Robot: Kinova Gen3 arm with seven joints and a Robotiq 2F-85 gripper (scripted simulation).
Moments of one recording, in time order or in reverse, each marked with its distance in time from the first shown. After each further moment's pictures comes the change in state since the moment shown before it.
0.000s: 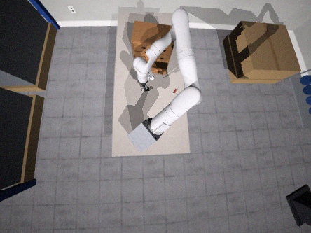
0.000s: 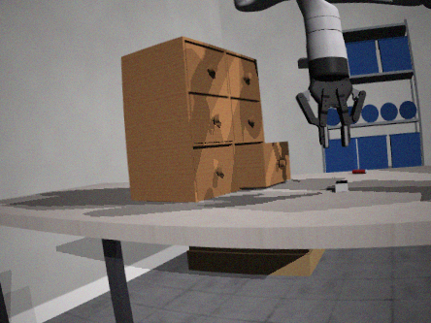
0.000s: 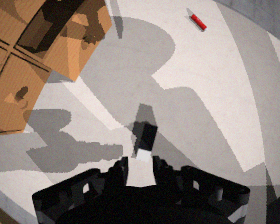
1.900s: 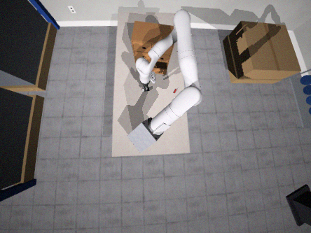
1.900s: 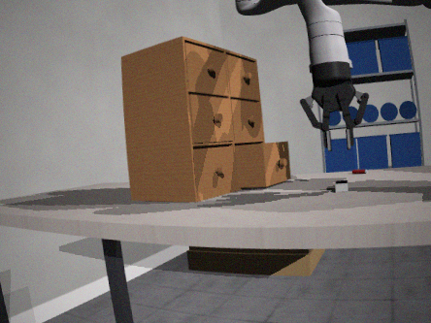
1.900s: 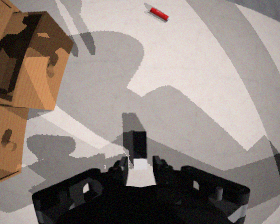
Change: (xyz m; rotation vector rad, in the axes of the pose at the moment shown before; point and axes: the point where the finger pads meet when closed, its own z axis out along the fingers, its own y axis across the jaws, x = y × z) arm 0.012 0.011 0.006 -0.019 0.002 0.286
